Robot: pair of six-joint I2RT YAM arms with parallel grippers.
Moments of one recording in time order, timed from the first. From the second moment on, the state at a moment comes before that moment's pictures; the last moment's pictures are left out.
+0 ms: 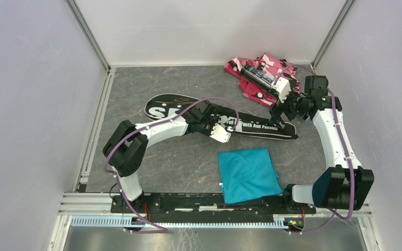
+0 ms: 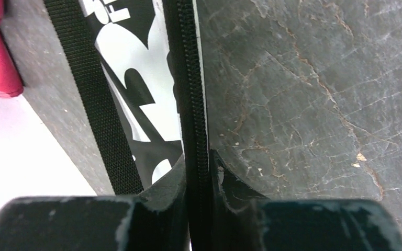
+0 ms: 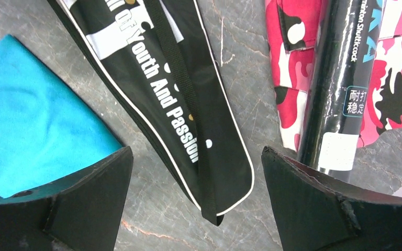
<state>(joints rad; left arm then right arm) -0.77 1.79 1.22 -0.39 0.05 1.31 -0.09 1.32 1.21 -0.85 -0.58 -0.88</state>
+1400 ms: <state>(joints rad) -0.24 1.22 1.00 -0.02 0.13 0.25 -0.08 1.27 1.20 -0.39 -0.50 -0.46</state>
